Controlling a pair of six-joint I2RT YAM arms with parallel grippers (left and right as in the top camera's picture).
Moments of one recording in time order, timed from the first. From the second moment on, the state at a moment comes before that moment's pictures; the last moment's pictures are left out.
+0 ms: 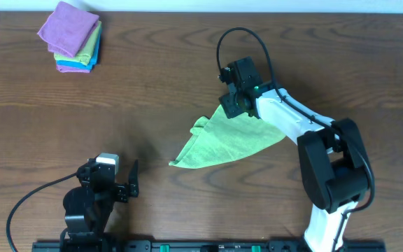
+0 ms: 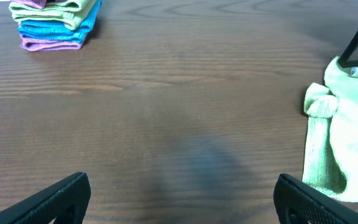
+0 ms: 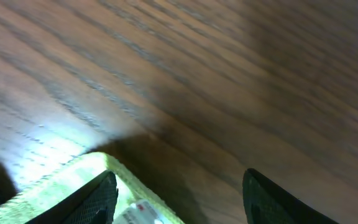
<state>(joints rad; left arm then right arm) 0.02 0.08 0.14 -0.50 0.18 0.06 0.41 2.01 1.30 -0.43 0.03 -0.06</state>
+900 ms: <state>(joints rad) 0.02 0.08 0.14 -0.50 0.18 0.06 0.41 2.02 1.30 -0.42 -0.09 -0.06</state>
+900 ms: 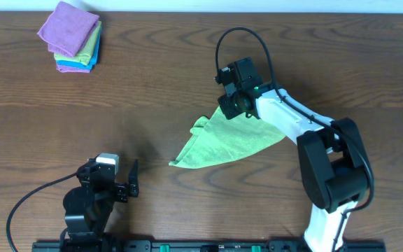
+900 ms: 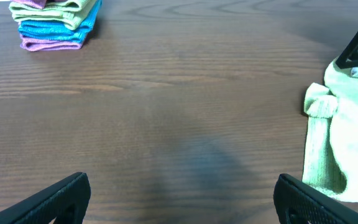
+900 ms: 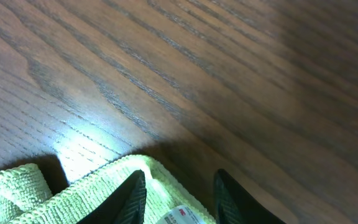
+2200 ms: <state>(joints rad) 0.02 0.08 0.14 -0.50 0.18 0.06 0.50 1.47 1.30 -0.86 -0.18 0.12</state>
